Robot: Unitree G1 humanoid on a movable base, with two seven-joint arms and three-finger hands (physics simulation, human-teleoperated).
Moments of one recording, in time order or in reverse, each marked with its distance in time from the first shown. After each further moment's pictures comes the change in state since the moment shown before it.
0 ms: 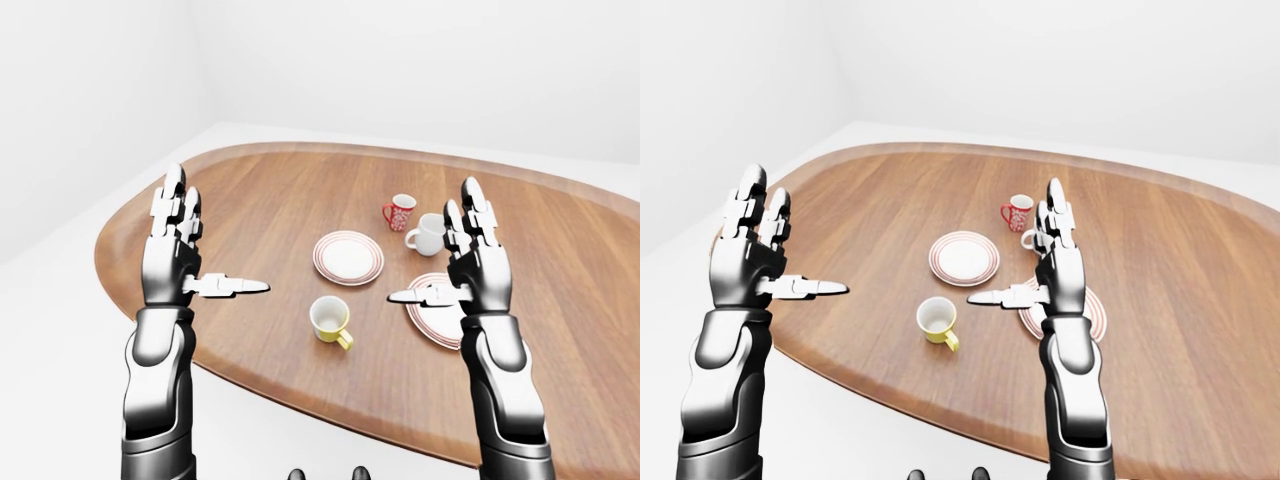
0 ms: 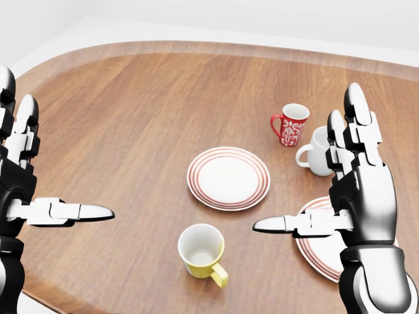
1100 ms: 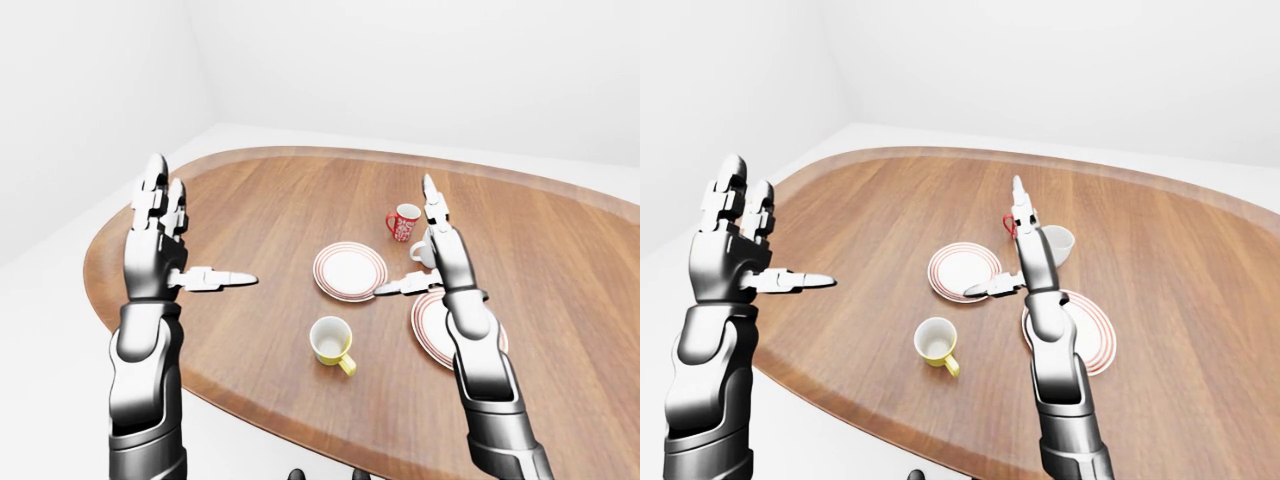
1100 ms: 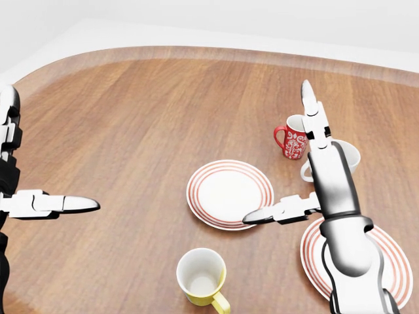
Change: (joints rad) left arm -0.025 0.038 0.045 0.008 -0.028 0.000 -0.002; right arm -0.146 -0.041 0.055 0.205 -0.429 0.000 0.026
